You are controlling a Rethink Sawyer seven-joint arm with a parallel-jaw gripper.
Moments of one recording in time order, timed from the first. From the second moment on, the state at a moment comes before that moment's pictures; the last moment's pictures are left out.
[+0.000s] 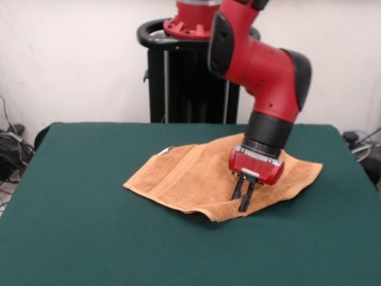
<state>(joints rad) 0.27 -0.23 -0.37 1.76 0.14 -0.34 2.34</state>
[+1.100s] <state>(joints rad) -0.07 -0.40 -0.05 1.83 -0.11 -0.24 2.34</state>
